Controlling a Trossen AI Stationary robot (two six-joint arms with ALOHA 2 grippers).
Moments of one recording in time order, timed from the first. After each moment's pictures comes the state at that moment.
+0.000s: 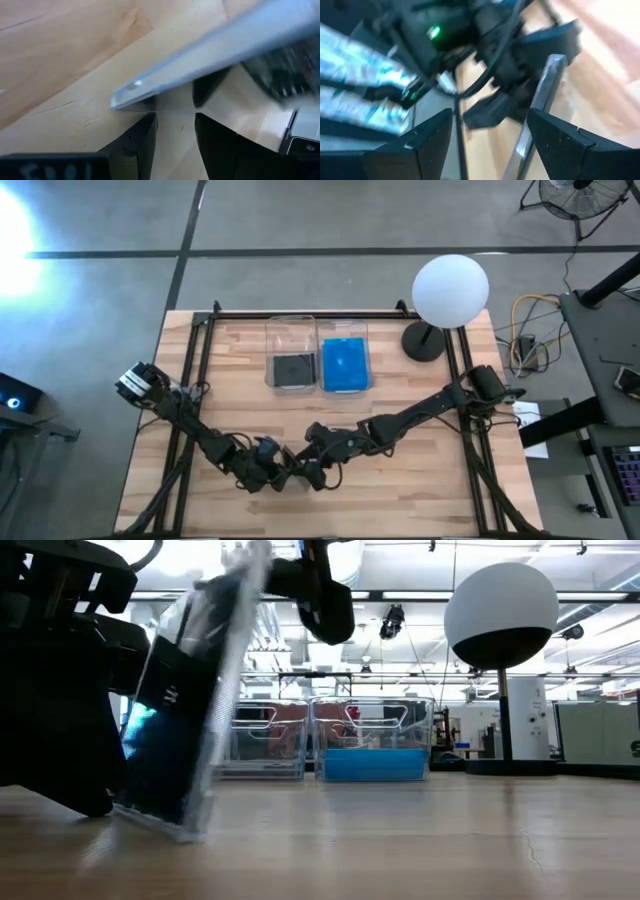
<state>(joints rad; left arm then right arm) -0.66 1.67 0.70 0.10 -0.36 -1.57 0.35 1.97 1.36 0.17 0.10 0.92</state>
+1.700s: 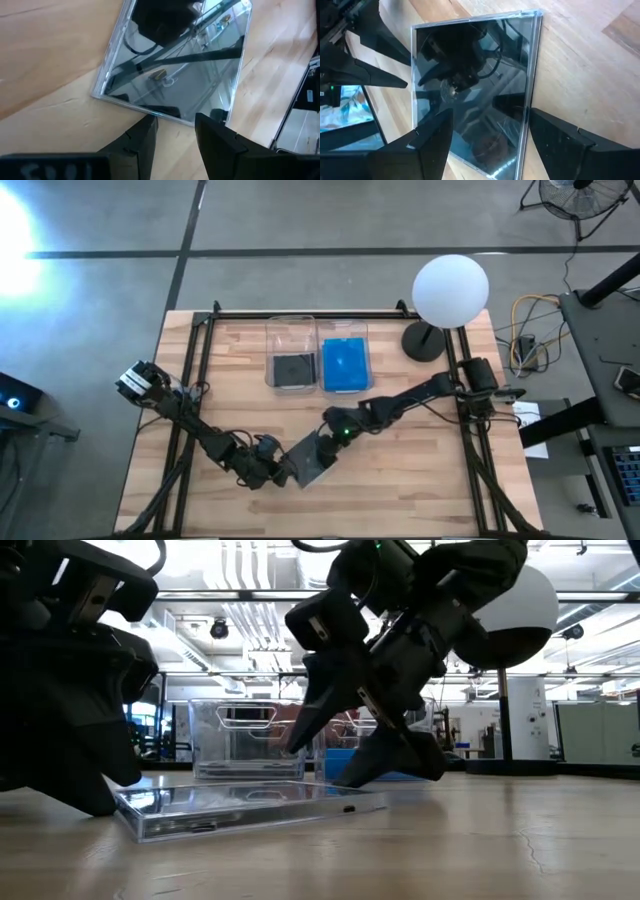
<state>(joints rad) -0.62 1.68 0.68 0.15 -0.34 -1.66 0.20 1.99 1.09 0.09 -0.20 1.19</state>
